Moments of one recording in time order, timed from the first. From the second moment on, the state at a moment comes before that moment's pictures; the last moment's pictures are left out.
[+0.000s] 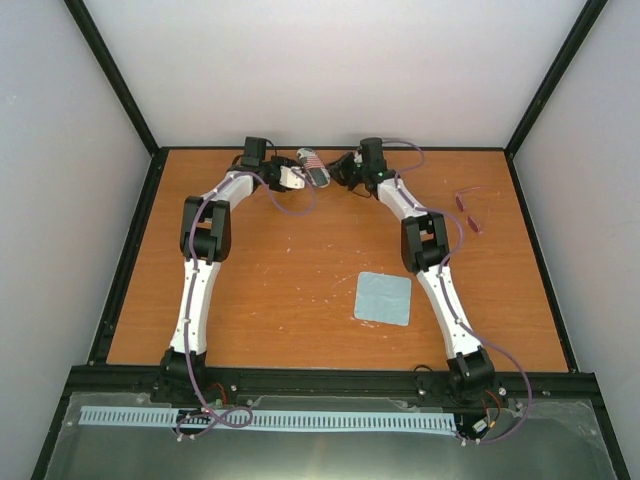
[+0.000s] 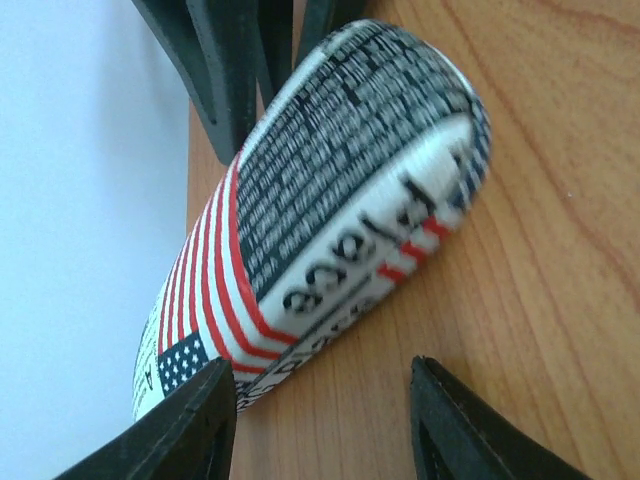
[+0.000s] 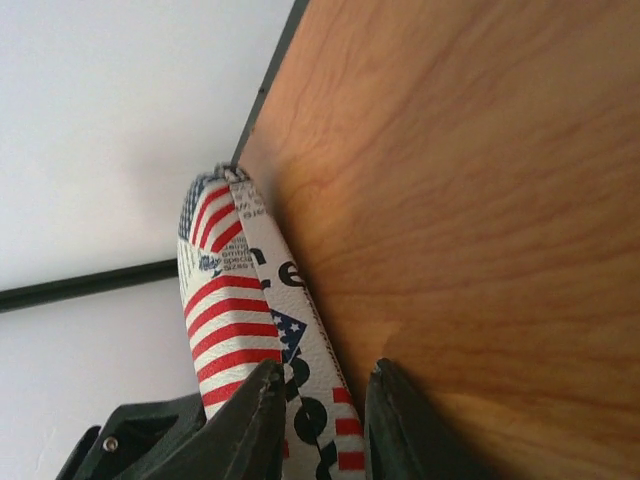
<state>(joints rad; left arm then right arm) -0.18 2.64 2.17 -0.23 0.64 1.53 0.31 2.92 2.57 -0.16 -0.59 1.24</state>
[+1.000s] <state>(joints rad) -0.24 2.49 2.08 -0.59 0.73 1.49 0.32 2.71 2.38 -0.60 -0.75 0.79</state>
